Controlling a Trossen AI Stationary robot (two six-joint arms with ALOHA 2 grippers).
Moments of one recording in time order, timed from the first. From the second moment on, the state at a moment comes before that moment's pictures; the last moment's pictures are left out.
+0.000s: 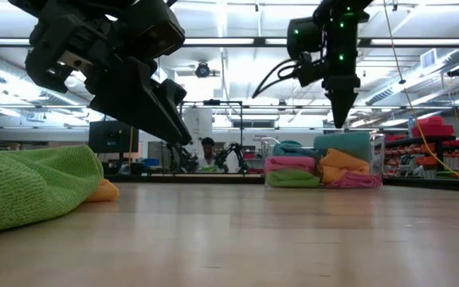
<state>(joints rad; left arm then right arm) -0.31 1.62 0.75 0.16 -0.09 -0.02 -0.42 1.54 1.27 -1.16 0.28 -0.07</state>
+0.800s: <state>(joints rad) -0.32 1.61 0.75 0.15 -0.09 -0.04 -0.56 1.49 1.17 -1.01 0.09 -0.10</state>
